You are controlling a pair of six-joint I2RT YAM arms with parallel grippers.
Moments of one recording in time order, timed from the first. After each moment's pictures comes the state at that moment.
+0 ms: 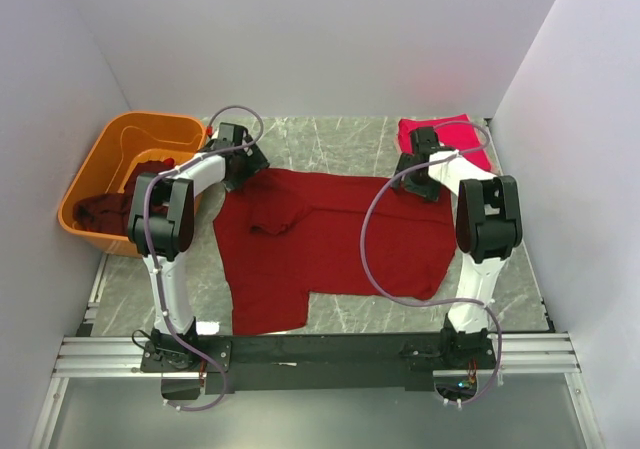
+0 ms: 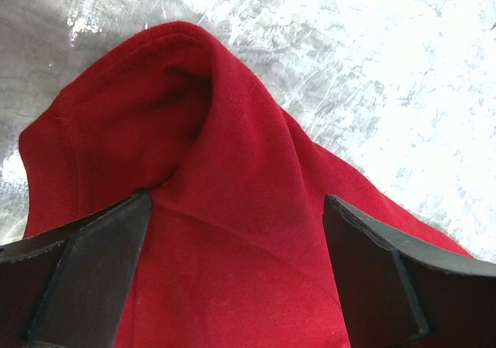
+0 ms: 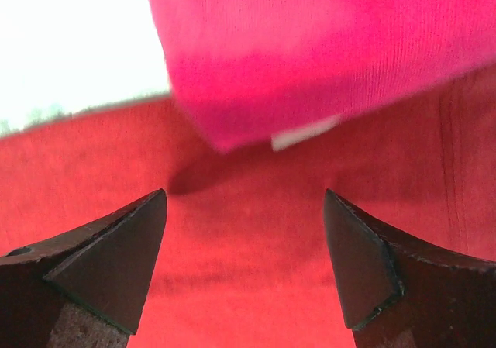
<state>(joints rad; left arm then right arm) -0.19 2.06 1.45 -0.27 -0.07 -0.76 0.11 2.01 1.42 -0.55 0.14 0.45</state>
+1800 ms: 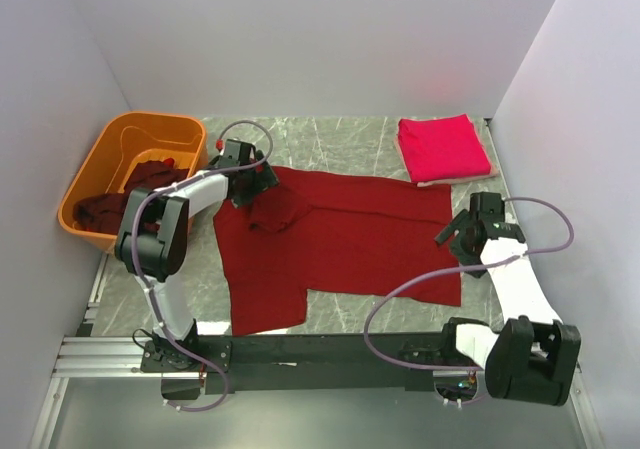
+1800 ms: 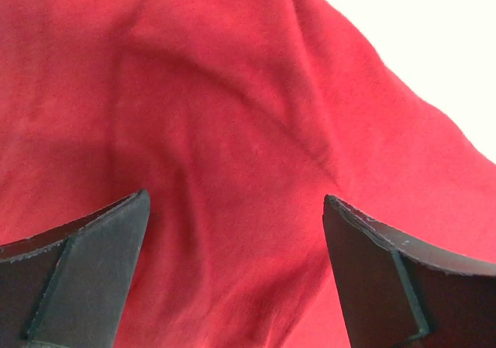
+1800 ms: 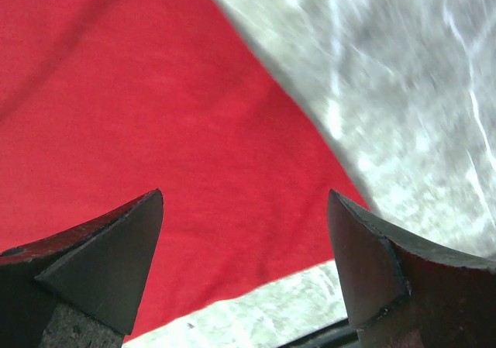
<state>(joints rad) -0.27 1.88 1.20 -0.19 -0.01 -0.76 -0.14 1.09 0.70 -0.78 0.12 0.66</state>
